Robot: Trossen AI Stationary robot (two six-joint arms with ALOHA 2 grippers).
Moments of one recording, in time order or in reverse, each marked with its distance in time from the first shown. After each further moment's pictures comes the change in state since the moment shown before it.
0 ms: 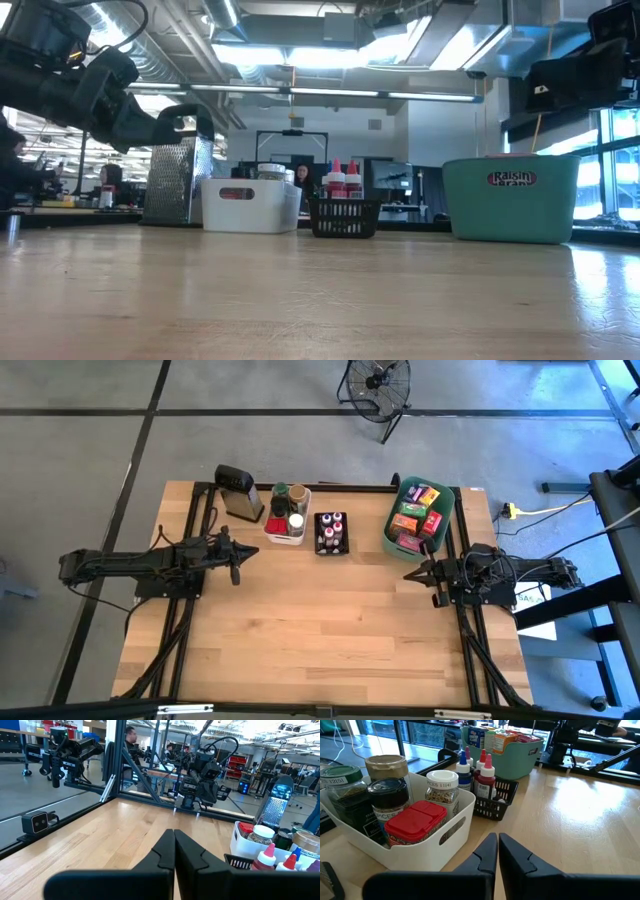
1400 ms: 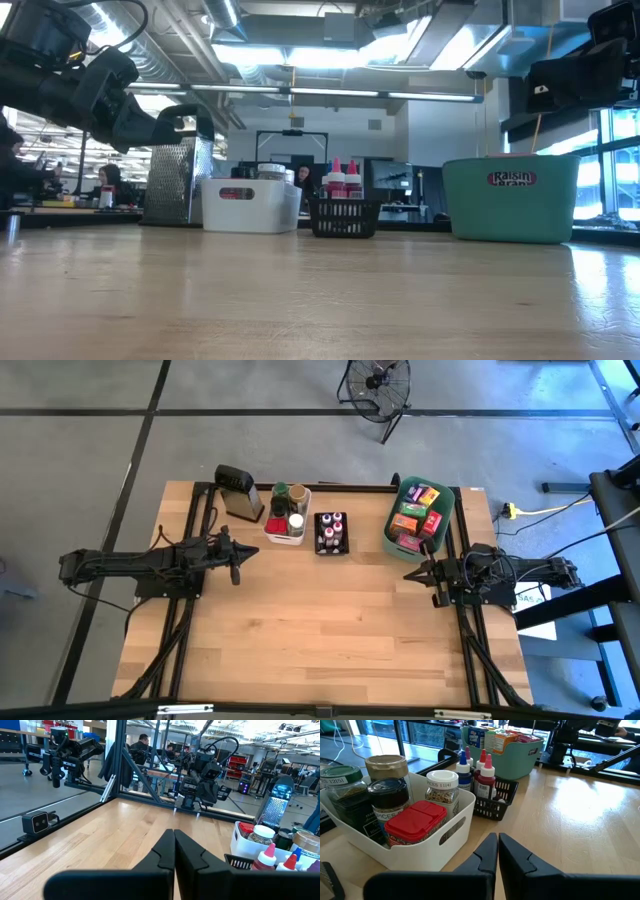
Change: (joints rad) left arm 0.000 0.000 0.000 0.000 0.000 0.000; right arm 0.000 0.000 0.000 0.000 -0.002 0.000
